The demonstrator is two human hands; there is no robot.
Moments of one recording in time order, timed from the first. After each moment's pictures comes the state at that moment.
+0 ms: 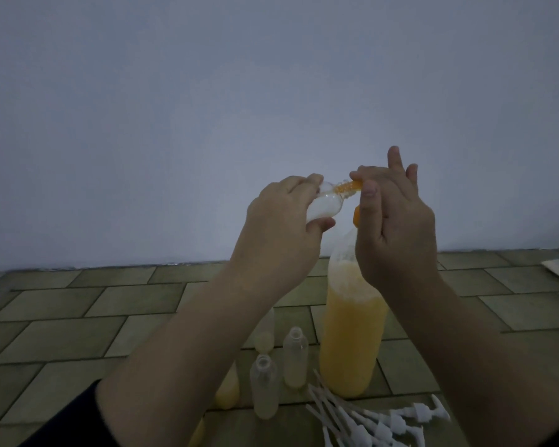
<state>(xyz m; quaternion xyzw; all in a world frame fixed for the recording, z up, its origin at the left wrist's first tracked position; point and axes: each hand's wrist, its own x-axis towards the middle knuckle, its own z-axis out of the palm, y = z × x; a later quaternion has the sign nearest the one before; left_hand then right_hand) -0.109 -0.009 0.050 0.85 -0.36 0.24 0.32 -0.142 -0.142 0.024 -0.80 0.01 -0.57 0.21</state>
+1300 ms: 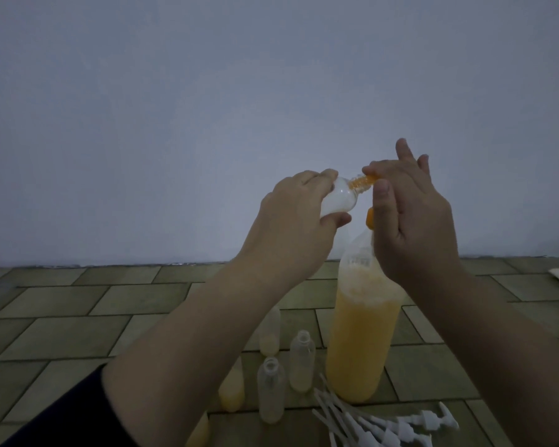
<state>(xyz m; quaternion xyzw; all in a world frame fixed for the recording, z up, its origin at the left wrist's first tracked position) -0.104 -0.007 0.059 0.85 -0.36 0.23 0.32 -0.138 -0.152 0.034 -0.82 -0.03 -0.55 0.16</state>
